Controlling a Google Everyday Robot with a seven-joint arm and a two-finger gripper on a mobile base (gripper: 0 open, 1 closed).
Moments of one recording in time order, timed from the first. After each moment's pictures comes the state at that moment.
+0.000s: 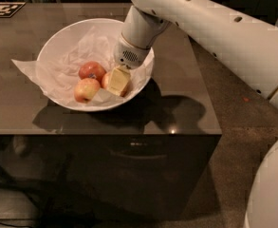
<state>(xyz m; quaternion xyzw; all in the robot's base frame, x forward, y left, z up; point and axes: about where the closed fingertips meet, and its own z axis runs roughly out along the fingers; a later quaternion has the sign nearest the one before) 0.588 0.054 0.855 -0.65 0.73 0.16 0.16</state>
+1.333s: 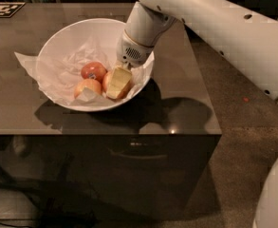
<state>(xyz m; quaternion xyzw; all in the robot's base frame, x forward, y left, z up) 0.582 0.051 0.867 -0.64 0.73 0.16 0.17</state>
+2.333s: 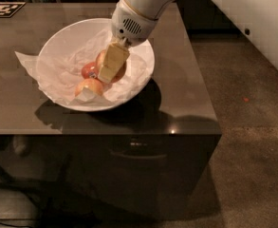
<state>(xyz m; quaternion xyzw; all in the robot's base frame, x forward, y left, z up) 0.550 0.051 0.946 -0.63 0.73 0.16 0.20</state>
